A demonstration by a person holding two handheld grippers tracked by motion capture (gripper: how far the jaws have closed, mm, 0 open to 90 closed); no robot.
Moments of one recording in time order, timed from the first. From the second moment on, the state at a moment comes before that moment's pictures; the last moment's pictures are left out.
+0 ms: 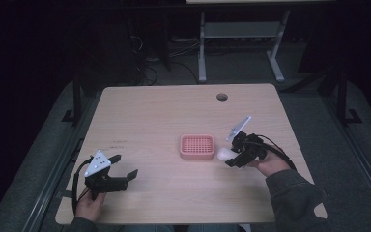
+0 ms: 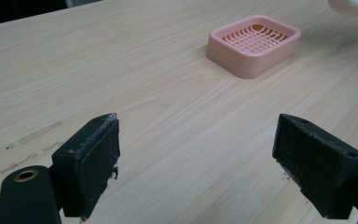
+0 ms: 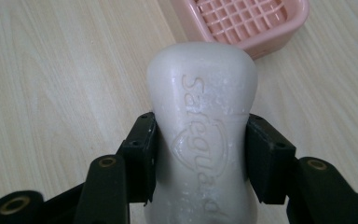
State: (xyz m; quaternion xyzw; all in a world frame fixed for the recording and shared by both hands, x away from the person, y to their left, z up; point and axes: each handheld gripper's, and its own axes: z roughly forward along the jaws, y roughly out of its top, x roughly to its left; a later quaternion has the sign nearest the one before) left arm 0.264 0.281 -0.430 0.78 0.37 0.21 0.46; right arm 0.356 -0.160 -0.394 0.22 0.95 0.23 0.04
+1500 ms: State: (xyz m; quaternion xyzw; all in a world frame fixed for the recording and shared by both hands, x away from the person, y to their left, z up) left arm 0.268 0.284 -0.430 0.78 0.37 0.21 0.46; right arm 0.410 -0.106 -0.369 0.18 0.96 0.22 0.03
